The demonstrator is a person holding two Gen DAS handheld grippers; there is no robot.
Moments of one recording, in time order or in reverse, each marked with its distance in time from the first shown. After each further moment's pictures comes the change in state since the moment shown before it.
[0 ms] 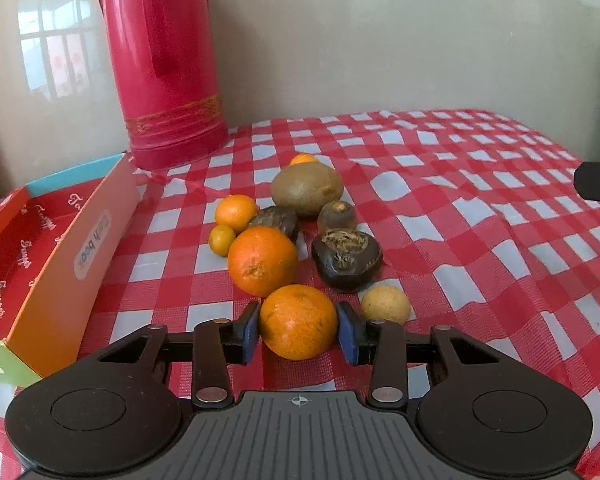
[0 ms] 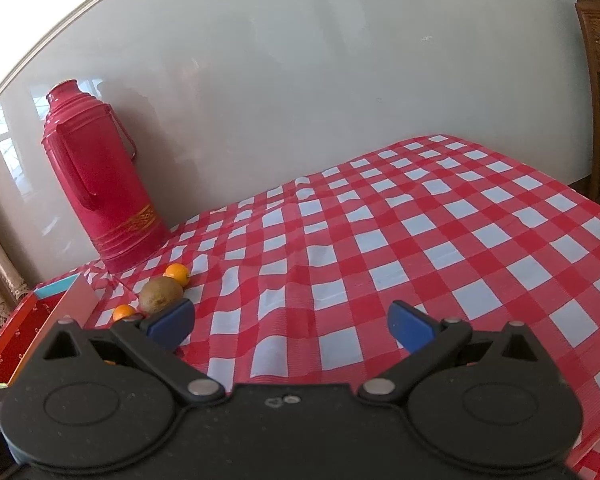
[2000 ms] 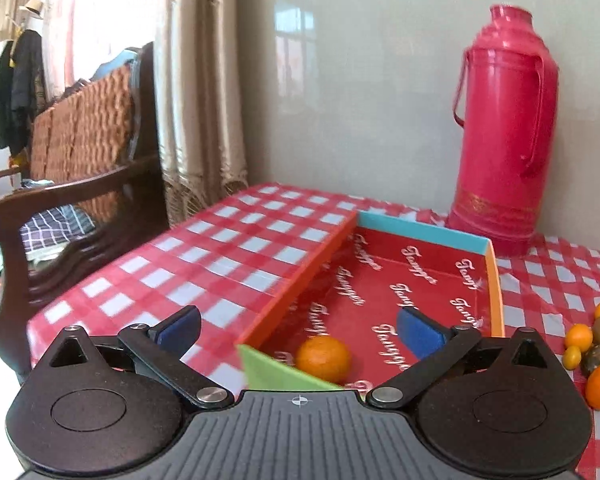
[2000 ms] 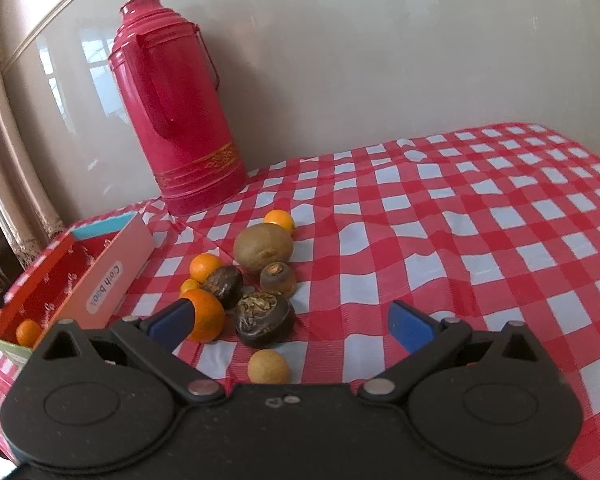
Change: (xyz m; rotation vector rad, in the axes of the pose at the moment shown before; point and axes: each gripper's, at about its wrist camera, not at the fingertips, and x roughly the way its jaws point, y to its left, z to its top) left arm -0.080 0.212 -0.001 -0.401 -0.130 0.540; right arm 0.049 0.099 -0.024 -0.154 0.113 0.103
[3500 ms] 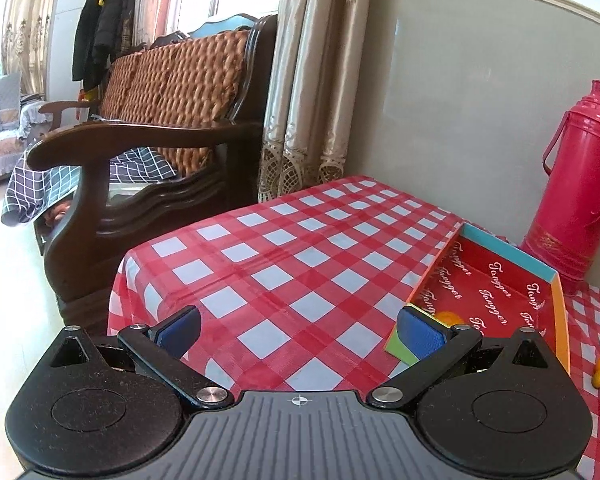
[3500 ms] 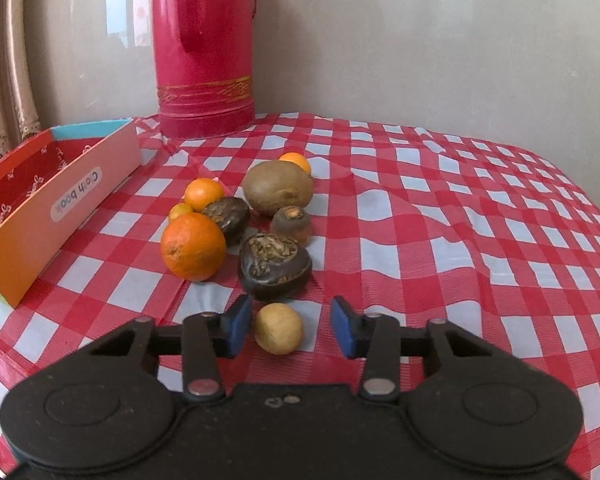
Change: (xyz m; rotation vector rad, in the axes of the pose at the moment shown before) left arm -0.032 0.104 -0.035 -0.240 0.034 0.113; right arm 0.037 0.043 -0.023 -0.244 0.110 -0.144
